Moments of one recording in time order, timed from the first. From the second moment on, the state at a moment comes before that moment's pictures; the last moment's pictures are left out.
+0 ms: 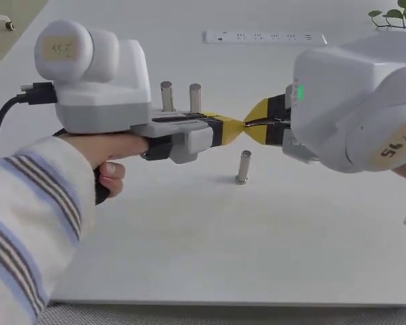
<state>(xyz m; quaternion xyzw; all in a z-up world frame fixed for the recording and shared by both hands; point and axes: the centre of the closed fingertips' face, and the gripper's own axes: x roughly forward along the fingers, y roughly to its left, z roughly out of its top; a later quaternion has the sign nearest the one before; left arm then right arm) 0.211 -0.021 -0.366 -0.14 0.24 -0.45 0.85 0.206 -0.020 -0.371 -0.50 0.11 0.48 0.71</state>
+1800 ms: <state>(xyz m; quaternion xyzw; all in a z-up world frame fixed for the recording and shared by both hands) 0.177 -0.015 -0.368 0.02 0.19 -0.54 0.82 0.179 -0.021 -0.392 -0.26 0.22 0.57 0.75</state>
